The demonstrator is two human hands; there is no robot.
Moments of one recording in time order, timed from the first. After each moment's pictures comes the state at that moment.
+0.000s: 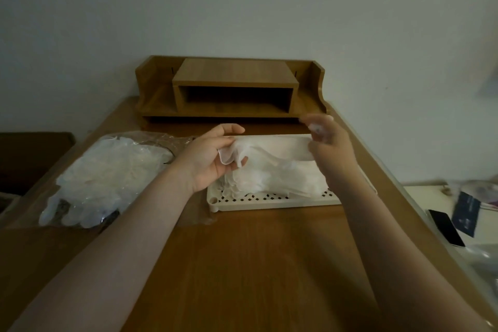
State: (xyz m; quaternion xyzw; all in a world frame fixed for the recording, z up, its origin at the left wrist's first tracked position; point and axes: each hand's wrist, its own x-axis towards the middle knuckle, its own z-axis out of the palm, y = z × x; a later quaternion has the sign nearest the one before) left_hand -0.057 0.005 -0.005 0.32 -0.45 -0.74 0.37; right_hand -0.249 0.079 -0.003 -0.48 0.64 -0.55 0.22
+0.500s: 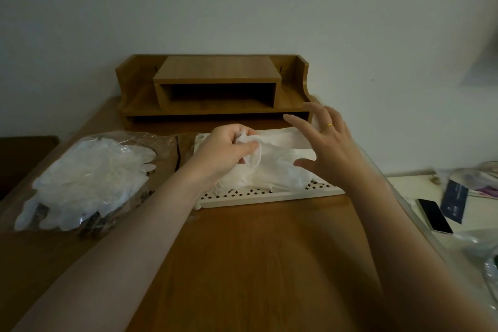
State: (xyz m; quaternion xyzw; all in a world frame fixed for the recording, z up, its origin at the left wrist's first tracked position) left_hand -0.099 0.033 0.000 0.42 -0.72 -0.46 0.32; right_hand -0.302 0.091 -0.015 -0.71 0.67 -0.14 -0.16
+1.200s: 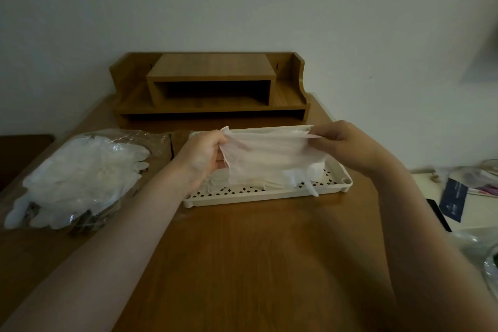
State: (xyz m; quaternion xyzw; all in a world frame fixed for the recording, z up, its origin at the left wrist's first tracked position) left_hand -0.093 0.031 -0.006 0.39 -0.60 -0.62 0.32; right_hand -0.322 0.111 0.018 -0.66 0.66 -0.30 0.20
